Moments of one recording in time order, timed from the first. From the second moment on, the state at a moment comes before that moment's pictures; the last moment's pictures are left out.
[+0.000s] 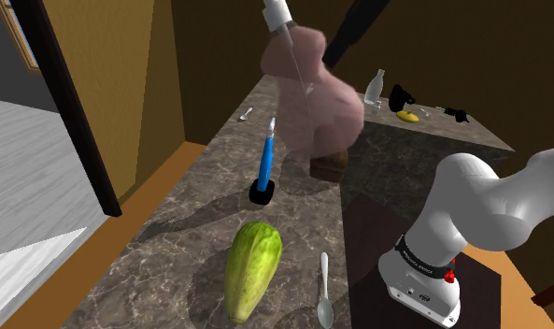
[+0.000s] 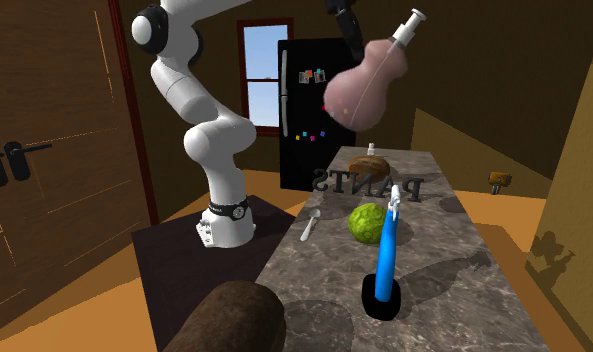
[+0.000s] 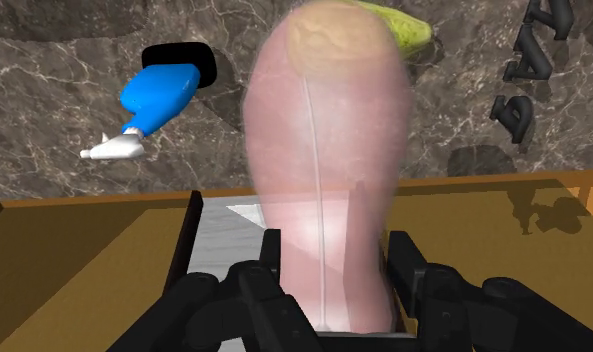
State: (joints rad) arm 0.40 -0.81 0.13 -2.18 0.13 1.78 0.02
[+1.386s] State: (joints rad) arm 0.36 -0.58 0.68 -1.89 0.18 1.80 0.53
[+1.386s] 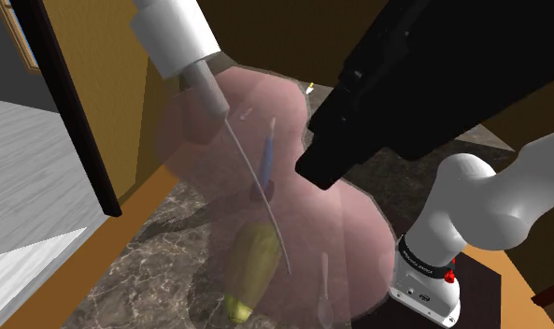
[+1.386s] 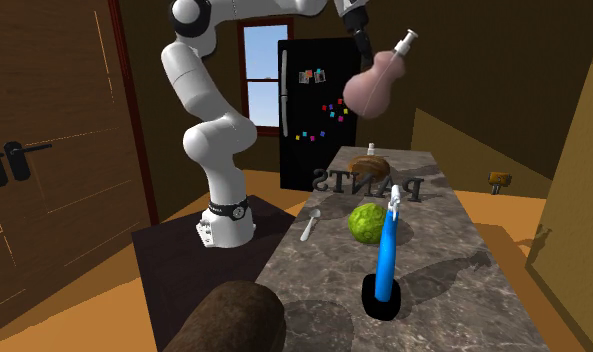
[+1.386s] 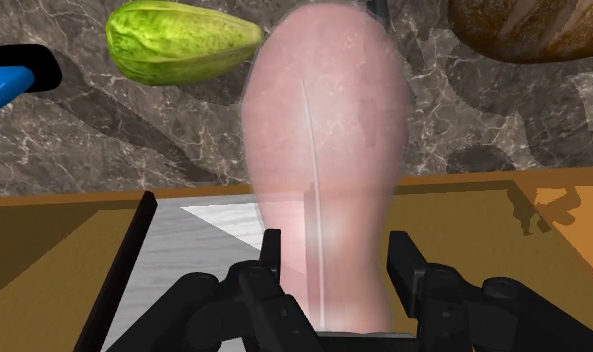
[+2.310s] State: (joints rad) arm 0.39 -0.62 0.72 -2.07 0.22 1.95 0.56
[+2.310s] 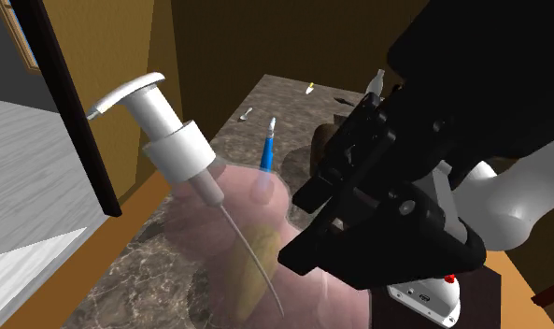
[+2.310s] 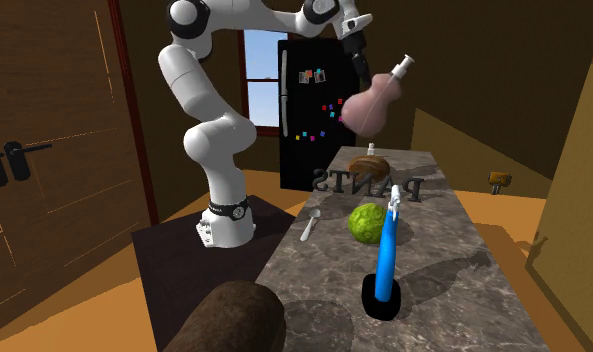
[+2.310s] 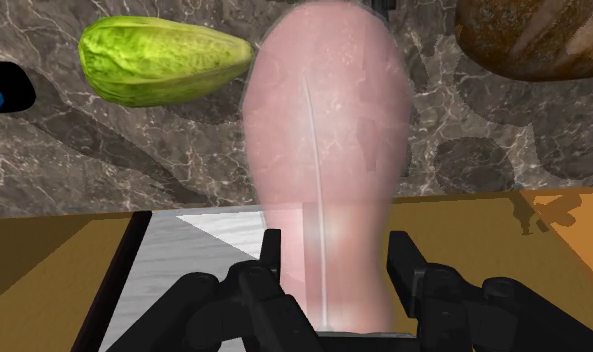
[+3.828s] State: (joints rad) arm 0.41 -0.62 0.82 -2.37 0.27 2.25 0.58
